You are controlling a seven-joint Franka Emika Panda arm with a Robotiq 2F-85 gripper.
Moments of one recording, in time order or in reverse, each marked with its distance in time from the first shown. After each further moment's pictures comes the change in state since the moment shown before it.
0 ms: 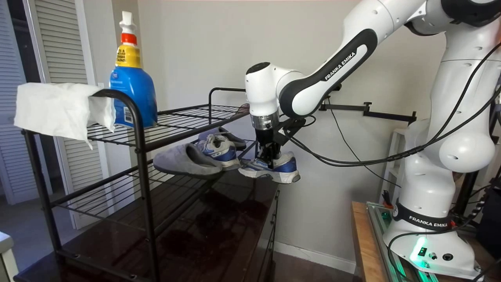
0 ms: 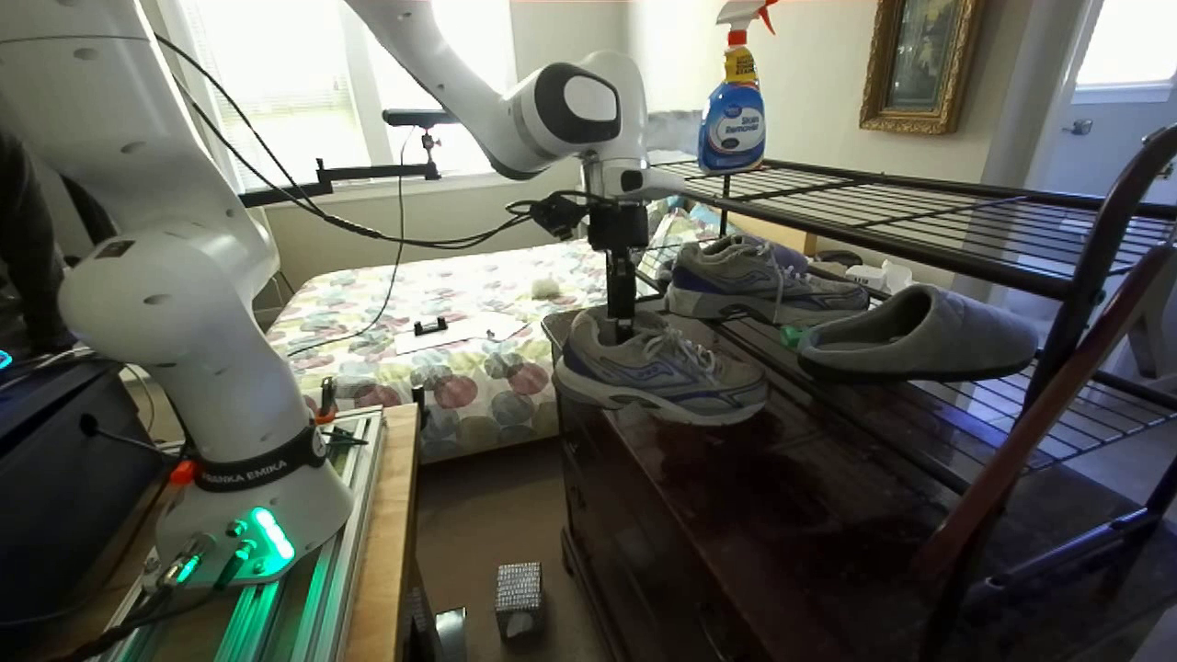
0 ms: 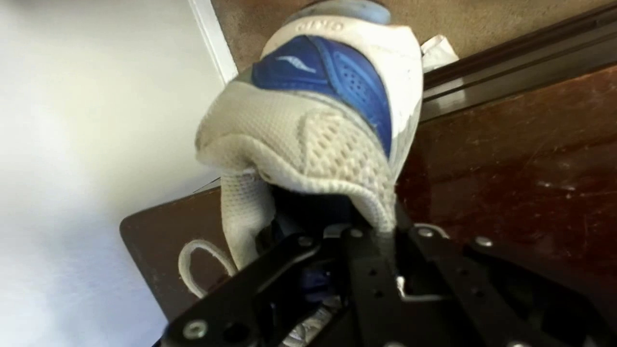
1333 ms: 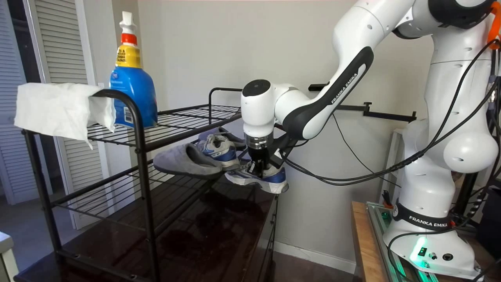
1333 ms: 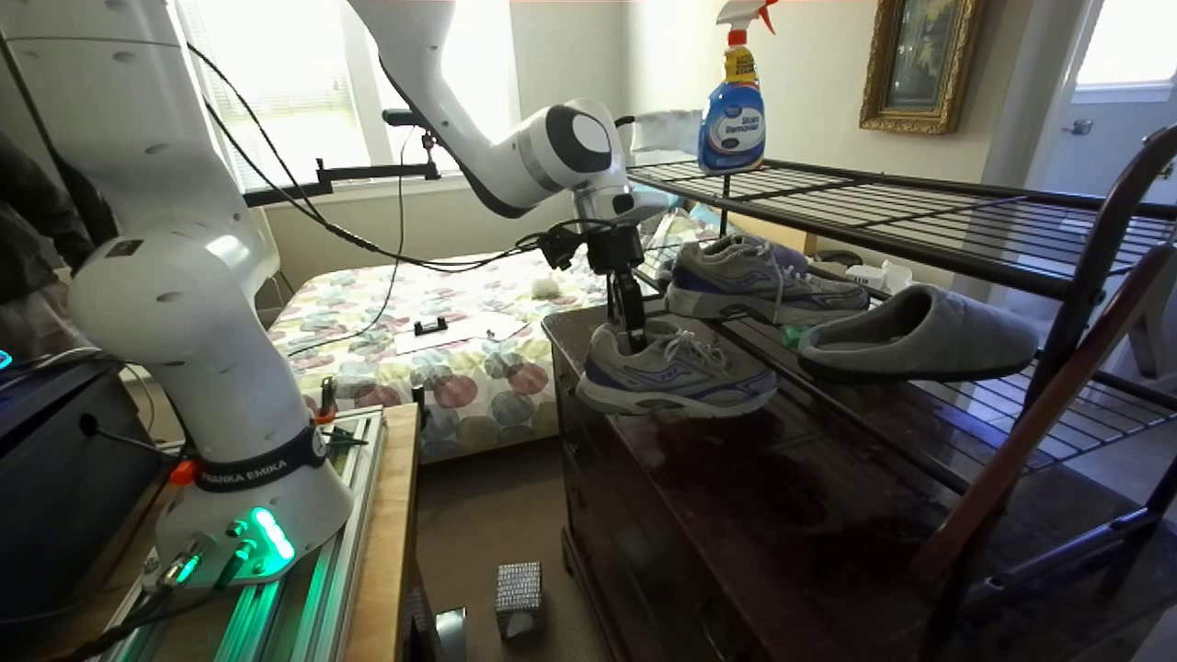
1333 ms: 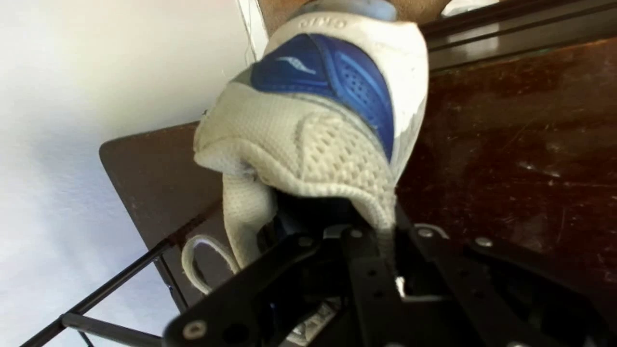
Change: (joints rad) arm 0.063 0.107 0.032 -0.003 -0.266 0.109 0.201
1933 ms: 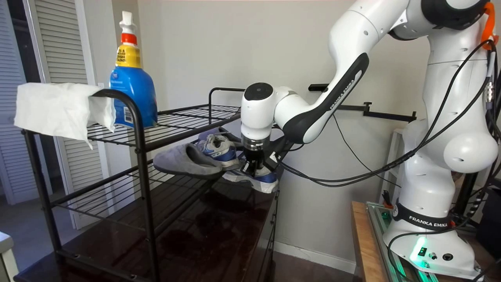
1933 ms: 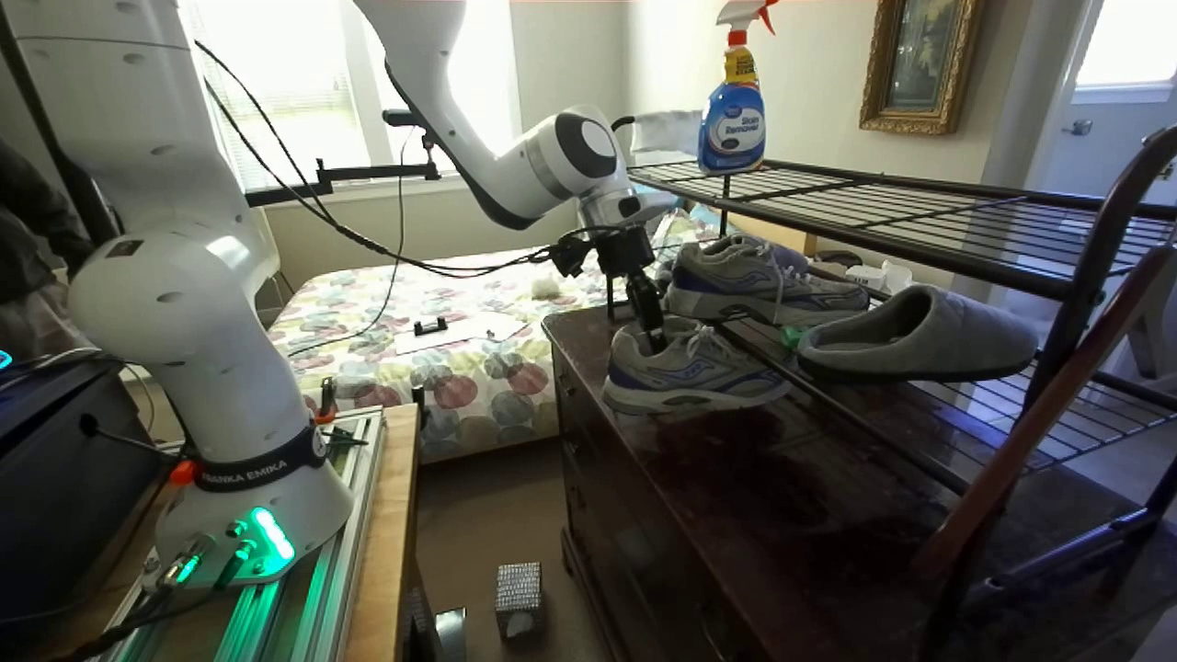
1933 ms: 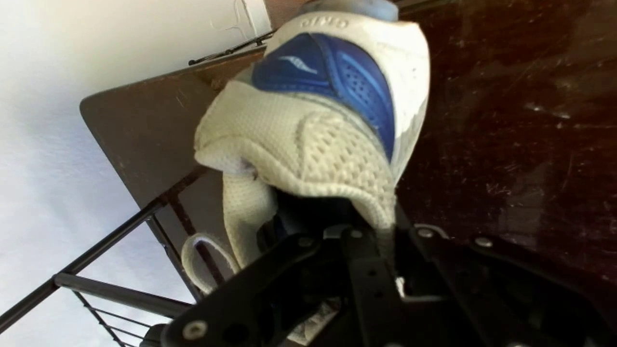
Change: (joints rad) arm 0.001 0.032 -0.018 0.012 -0.136 0.087 0.098
